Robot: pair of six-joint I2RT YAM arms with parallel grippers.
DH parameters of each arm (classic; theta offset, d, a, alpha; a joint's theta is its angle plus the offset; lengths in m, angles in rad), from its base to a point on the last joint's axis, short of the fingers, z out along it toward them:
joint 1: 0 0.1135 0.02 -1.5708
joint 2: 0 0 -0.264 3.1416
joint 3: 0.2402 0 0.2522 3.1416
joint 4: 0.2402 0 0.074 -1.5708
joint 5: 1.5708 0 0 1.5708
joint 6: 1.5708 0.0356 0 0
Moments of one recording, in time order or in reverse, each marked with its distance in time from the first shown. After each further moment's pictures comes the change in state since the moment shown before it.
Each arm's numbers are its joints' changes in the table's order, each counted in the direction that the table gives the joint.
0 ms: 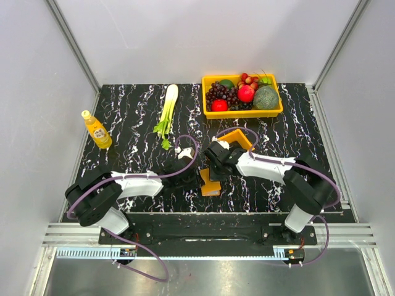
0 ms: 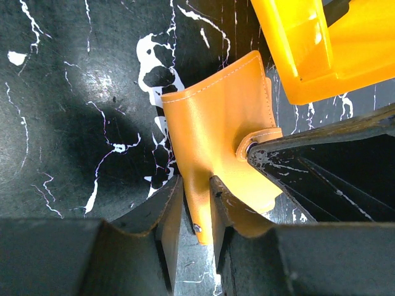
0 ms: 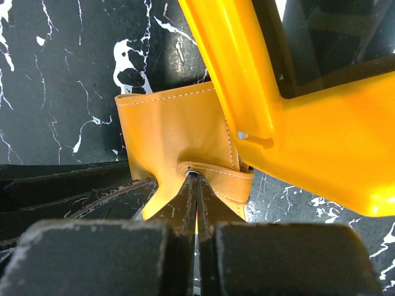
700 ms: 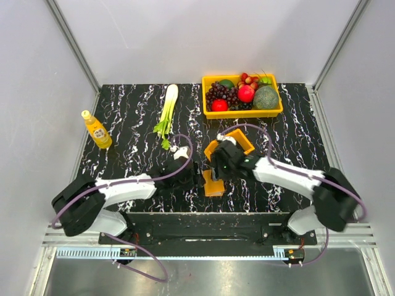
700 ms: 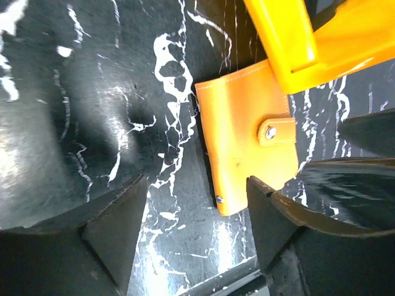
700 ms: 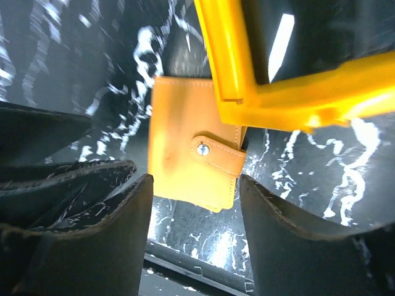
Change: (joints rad) left arm -0.013 -0.099 0.000 0.105 -0.056 0.018; right arm -0.015 -0.162 -0.051 0.032 -0.018 -0.172
